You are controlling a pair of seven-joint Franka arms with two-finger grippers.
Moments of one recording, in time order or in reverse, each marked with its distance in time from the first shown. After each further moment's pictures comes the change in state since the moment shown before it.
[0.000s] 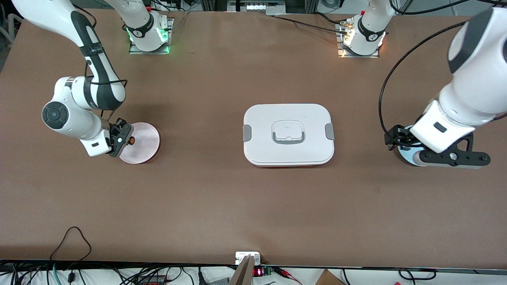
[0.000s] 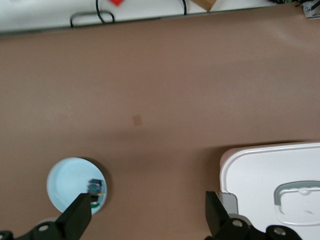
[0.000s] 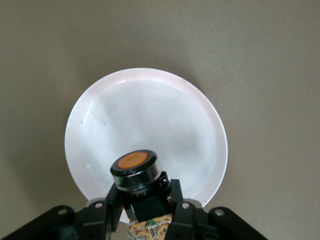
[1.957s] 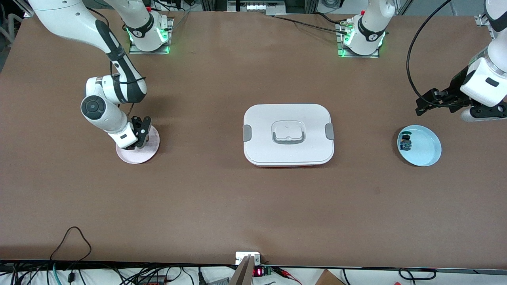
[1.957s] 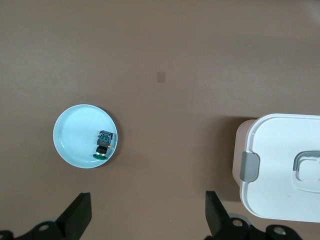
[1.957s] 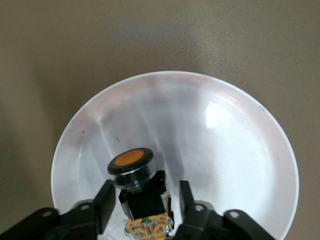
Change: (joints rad) left arm -0.425 -0.510 0.820 -0.558 -0.413 0.173 0.150; right arm 0.049 0.046 0.000 -0.169 -0.129 0.263 -0.025
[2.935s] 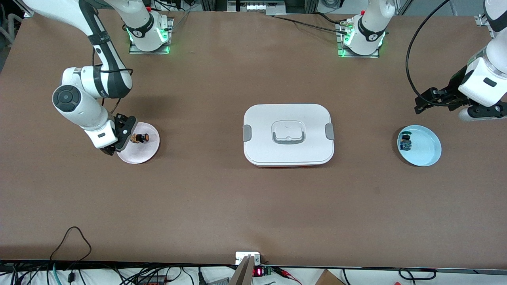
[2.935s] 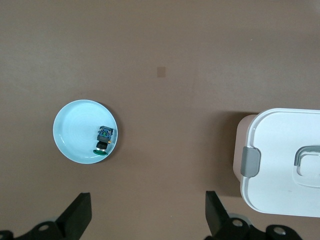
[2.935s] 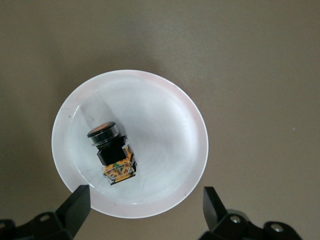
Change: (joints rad) left arm -0.007 0.000 0.004 0.000 0.000 -0.017 0.001; right arm -0.017 -0.131 -0.008 0.075 0.008 -0.146 0.119
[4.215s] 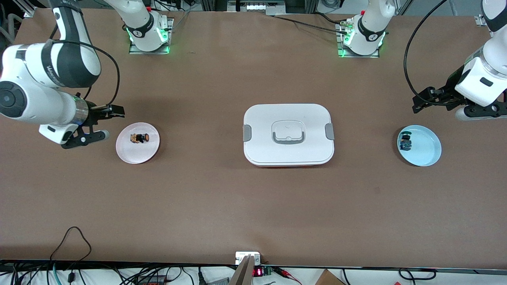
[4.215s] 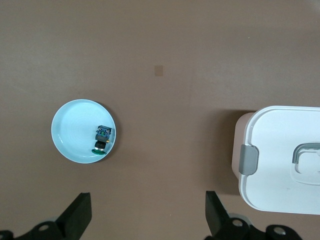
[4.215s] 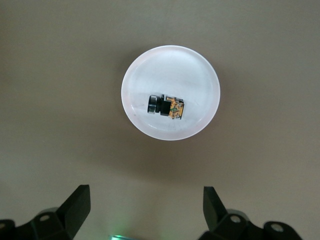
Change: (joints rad) left arm -0.009 0.000 -0.004 0.003 0.000 -0.002 0.000; right arm 0.018 -0.049 0.009 0.422 0.136 -0.759 0.929
